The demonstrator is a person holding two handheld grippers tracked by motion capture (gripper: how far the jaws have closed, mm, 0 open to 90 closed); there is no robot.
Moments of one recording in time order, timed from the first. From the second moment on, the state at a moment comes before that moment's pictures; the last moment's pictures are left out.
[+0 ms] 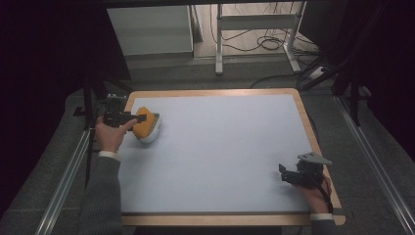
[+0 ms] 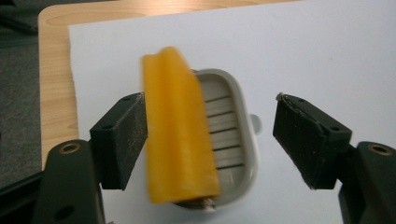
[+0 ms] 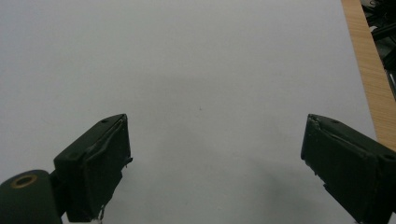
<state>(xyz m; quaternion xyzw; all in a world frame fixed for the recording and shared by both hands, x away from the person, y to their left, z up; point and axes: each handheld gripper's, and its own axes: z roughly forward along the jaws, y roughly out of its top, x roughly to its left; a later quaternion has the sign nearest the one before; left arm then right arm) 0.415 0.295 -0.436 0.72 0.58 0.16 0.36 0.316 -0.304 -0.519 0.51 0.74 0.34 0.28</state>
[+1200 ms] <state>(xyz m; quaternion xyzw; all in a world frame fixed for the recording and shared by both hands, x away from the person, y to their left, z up) 0.329 0.267 -0.473 0.76 0.49 0.11 0.42 0.314 -0.300 -0.519 0.51 0.74 0.34 0.28</state>
